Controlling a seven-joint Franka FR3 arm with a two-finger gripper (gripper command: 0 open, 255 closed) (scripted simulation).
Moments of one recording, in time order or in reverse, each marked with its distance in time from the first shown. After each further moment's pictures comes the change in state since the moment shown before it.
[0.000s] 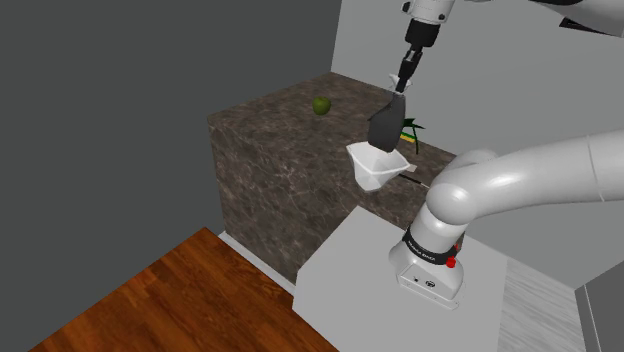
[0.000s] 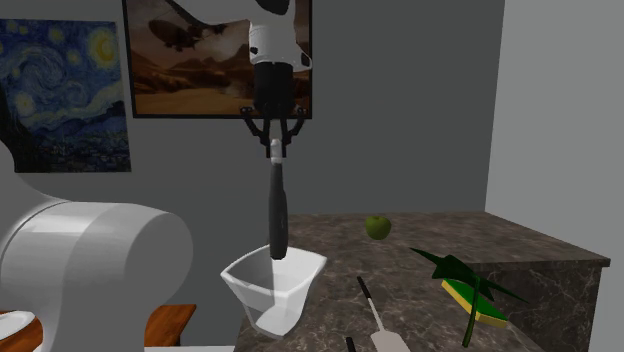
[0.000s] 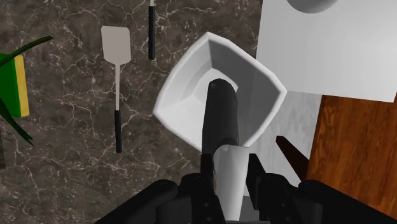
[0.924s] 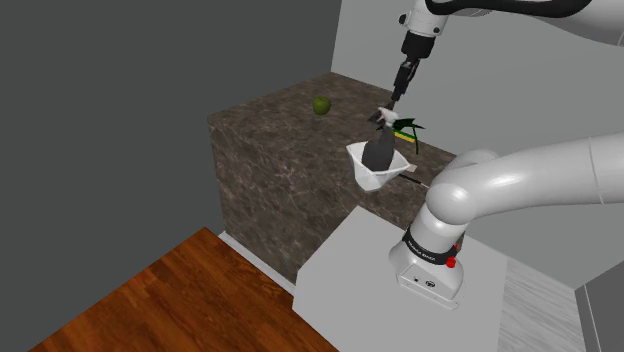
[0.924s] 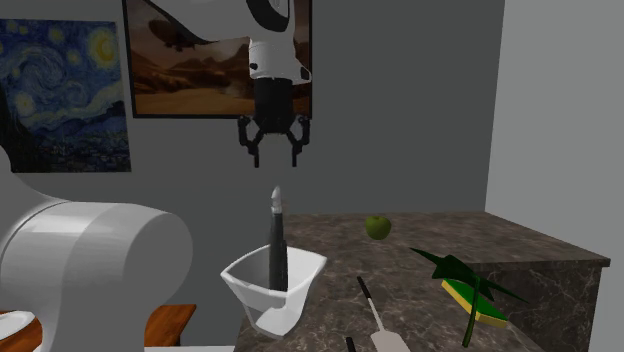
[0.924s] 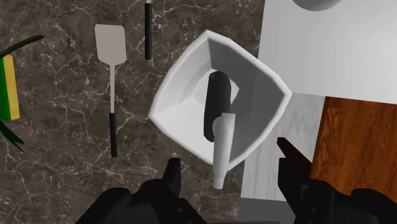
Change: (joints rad) arm -0.007 -0.019 -0.010 -0.079 -0.011 0.061 0.005
